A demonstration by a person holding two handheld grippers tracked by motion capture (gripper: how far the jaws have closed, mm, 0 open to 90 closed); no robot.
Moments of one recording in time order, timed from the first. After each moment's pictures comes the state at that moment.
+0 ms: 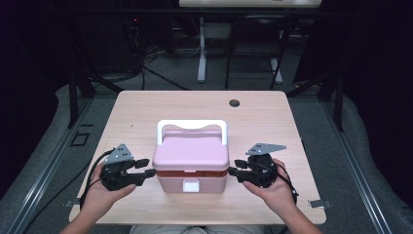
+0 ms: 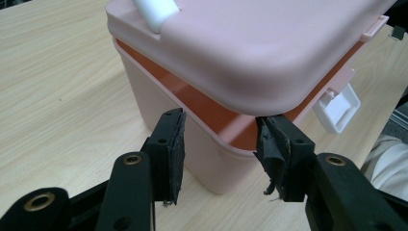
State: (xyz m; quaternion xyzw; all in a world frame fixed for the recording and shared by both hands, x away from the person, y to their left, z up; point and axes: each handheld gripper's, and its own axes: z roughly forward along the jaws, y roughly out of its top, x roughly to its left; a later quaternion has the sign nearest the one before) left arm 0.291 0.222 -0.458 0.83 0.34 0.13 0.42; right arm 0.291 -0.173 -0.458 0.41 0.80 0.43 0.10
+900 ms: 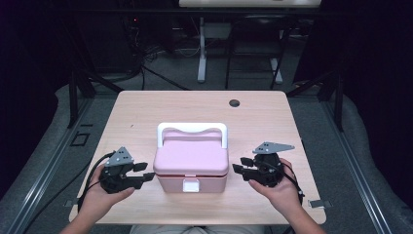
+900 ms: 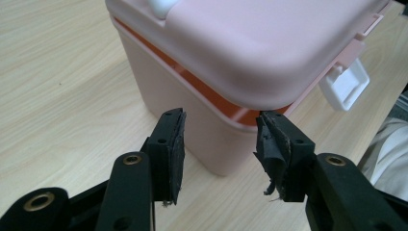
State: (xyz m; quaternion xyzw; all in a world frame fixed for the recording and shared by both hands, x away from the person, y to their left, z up) left arm 0.288 0.225 -0.463 0.84 0.34 0.13 0.39; right arm 0.289 -0.187 -0.452 0.42 0.79 0.43 0.12
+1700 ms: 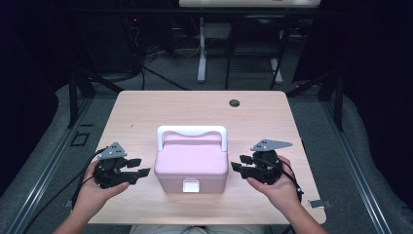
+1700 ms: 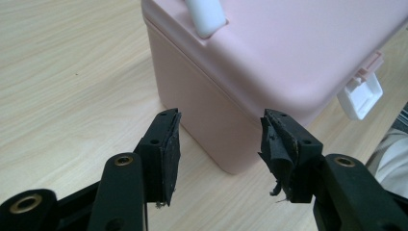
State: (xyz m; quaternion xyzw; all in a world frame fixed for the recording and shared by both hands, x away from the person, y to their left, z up) left arm 0.299 0.240 -0.455 0.83 0.37 0.12 0.40; right arm 0.294 -0.183 -0.447 0.42 0.79 0.43 0.12
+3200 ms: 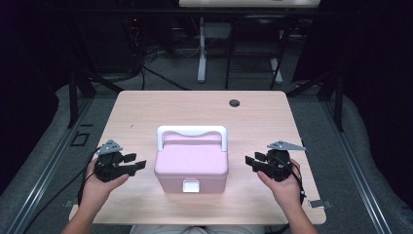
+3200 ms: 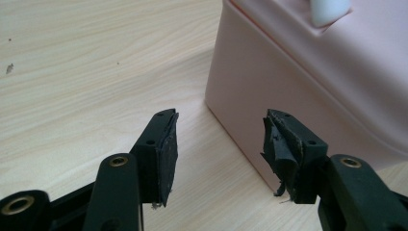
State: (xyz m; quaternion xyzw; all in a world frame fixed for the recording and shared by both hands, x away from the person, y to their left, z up) left arm 0.325 0.261 -0.494 0.79 0.43 0.13 0.41; right arm 0.314 -0.223 -0.490 0.51 0.72 0.45 0.15
